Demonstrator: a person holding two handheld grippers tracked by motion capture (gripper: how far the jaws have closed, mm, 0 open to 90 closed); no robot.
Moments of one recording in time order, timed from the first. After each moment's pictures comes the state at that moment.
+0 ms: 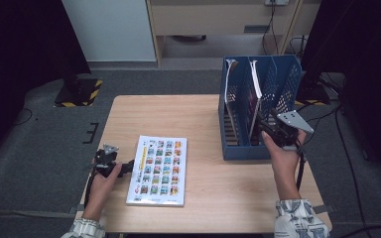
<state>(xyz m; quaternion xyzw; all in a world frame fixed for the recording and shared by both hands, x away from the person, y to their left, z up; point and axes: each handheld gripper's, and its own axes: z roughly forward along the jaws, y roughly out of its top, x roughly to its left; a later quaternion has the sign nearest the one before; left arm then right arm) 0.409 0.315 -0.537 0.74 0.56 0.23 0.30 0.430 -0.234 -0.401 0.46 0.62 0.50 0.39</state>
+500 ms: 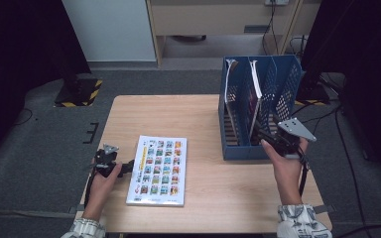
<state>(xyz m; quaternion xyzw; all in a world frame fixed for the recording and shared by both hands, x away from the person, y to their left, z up) 0.410 0.315 -0.537 0.74 0.56 0.23 0.30 0.406 -0.233 -0.403 0.45 0.63 0.50 0.38</state>
